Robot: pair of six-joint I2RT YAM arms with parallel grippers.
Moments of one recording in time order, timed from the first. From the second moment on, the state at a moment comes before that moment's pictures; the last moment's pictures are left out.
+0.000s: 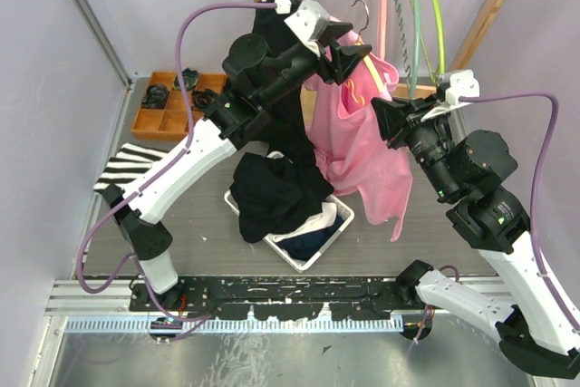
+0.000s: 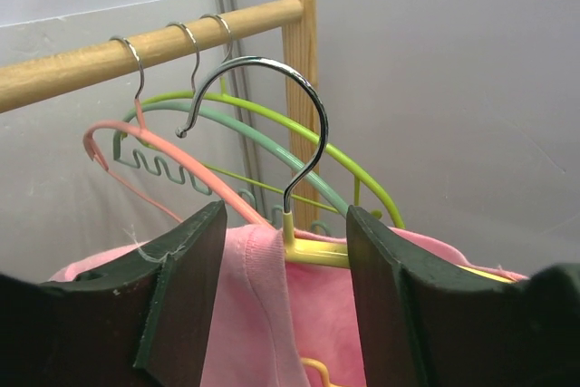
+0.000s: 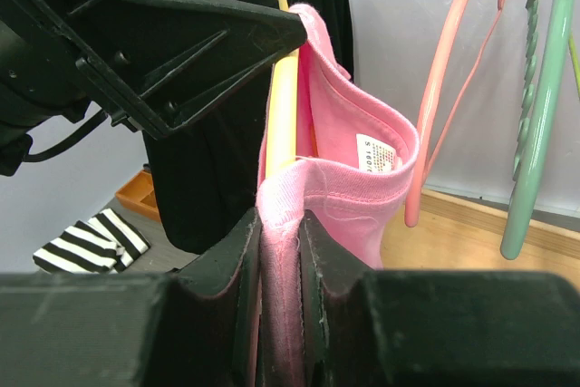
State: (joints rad) left arm -0.87 1.76 2.01 0.11 0.17 0.02; right arm 0.66 0.82 1.34 -0.34 0.25 0.13
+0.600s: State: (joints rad) left arm -0.87 1.78 2.03 0.11 0.19 0.01; right arm 0.66 0.81 1.34 -0.35 0.24 0.13
